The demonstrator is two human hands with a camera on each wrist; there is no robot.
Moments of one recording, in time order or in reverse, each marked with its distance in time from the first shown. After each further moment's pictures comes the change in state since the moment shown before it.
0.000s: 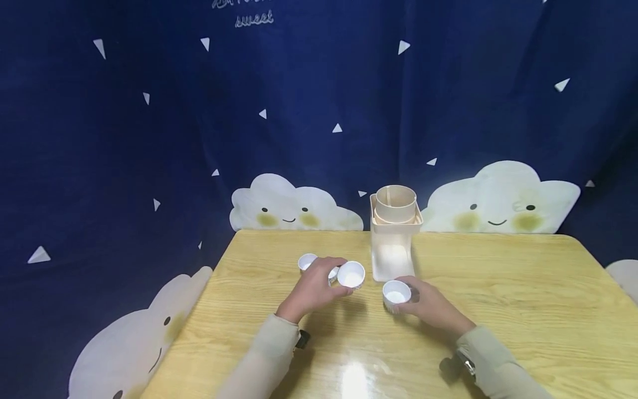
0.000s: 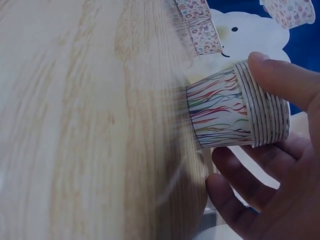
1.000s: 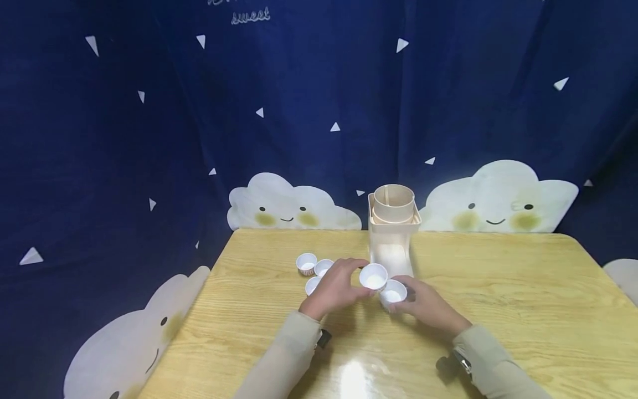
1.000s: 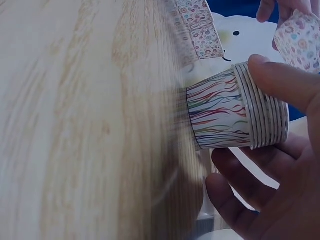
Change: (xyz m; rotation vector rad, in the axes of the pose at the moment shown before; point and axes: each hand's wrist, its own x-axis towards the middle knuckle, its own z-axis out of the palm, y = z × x) left_hand 0.022 0.025 0.033 -0.007 -0.074 -0.018; right_hand -0.002 -0.011 -0.002 0.042 -0.039 -0.011
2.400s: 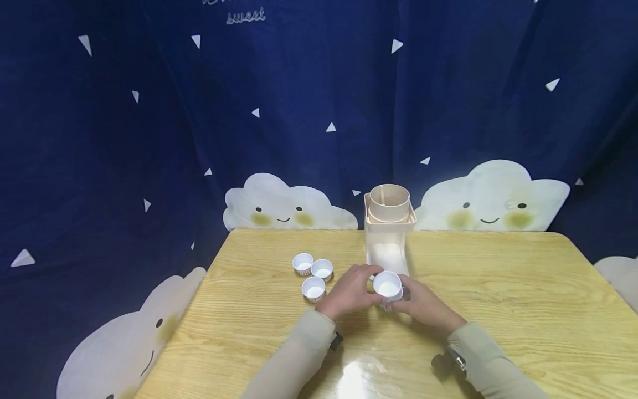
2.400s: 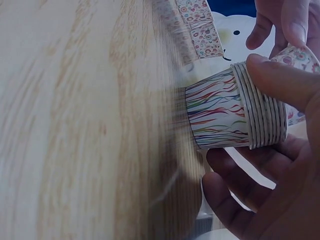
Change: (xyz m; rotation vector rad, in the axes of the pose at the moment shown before) left_hand 0.018 0.010 0.032 0.074 -0.074 0.155; right_hand 0.001 0.001 0.000 0.032 -0.023 -0.035
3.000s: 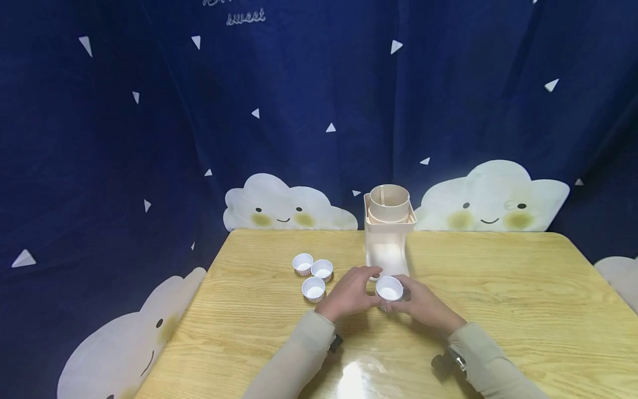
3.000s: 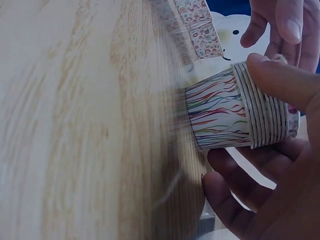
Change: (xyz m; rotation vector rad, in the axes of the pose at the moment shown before) left_hand -0.006 0.003 0.000 -0.016 -0.038 -0.076; right_hand 0.000 0.000 0.000 -0.047 0.021 0.008
